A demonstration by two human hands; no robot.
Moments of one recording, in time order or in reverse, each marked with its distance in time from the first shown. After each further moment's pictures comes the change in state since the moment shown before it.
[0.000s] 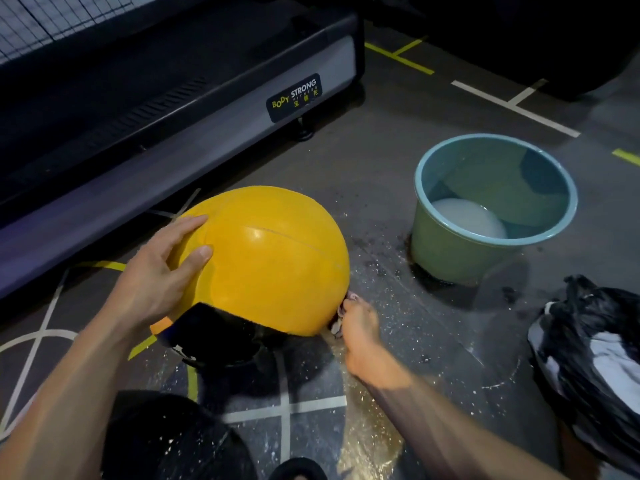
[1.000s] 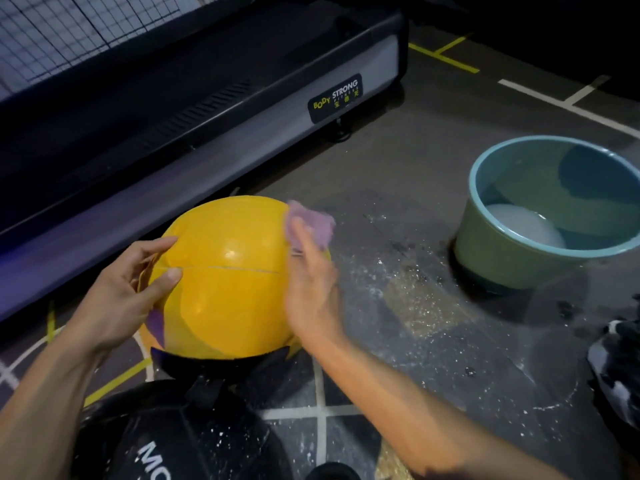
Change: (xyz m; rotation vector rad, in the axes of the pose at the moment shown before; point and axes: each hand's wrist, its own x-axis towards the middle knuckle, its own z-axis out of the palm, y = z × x) left_hand -0.029 -0.073 -0.070 -0.285 0.015 -0.153; right_hand -0.066 -0.031 0.103 -0.287 -0.367 -0.785
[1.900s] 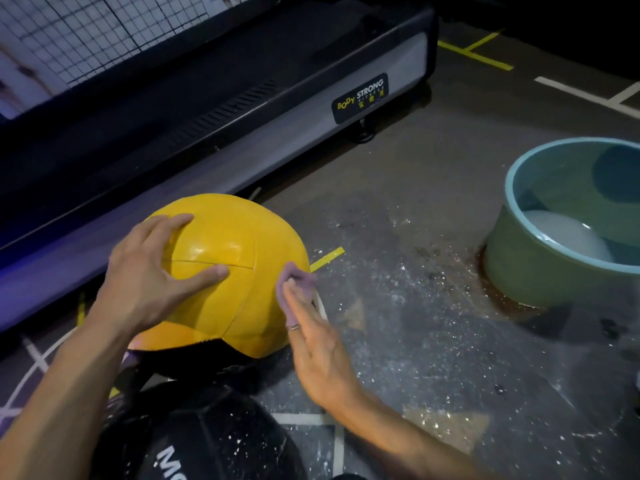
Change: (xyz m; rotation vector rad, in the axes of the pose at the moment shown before) left_hand 0.017 0.022 -0.002 0.630 0.155 0.090; right_hand -0.041 0.055 0.017 -0.004 -0.297 -0.116
